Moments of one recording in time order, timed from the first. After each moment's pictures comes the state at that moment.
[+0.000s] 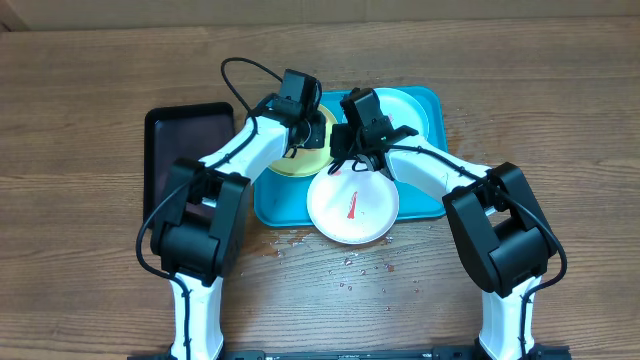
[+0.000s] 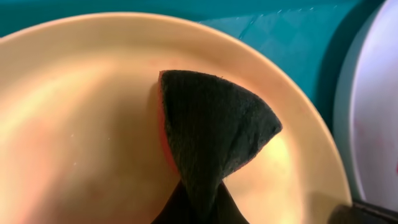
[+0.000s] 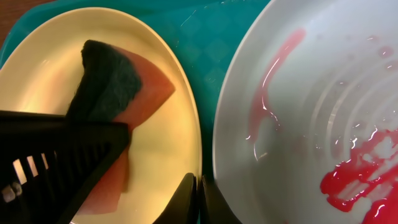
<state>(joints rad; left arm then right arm) -0.36 2.17 1.47 -0.42 0.03 -0.27 0.50 2.09 1.35 -0.20 -0.06 0.52</state>
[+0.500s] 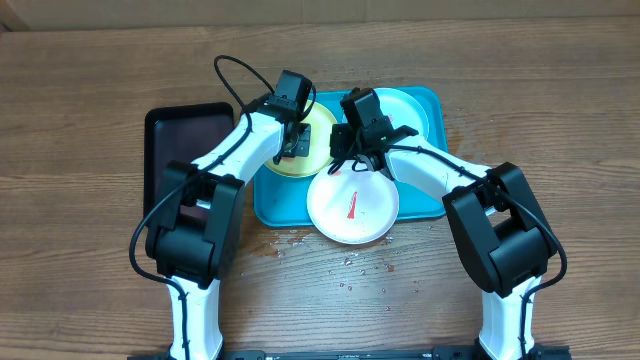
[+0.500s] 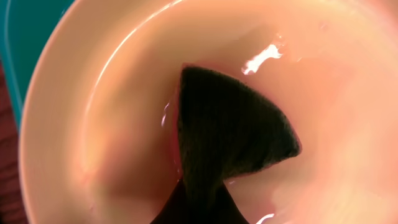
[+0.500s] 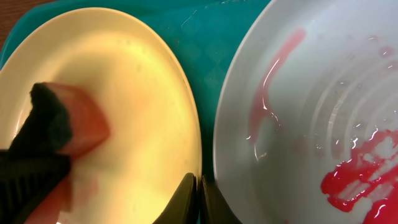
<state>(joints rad) -0.34 2.15 1.50 -0.65 -0.14 -0.24 0.50 2.09 1.35 -0.20 -0.06 0.52</state>
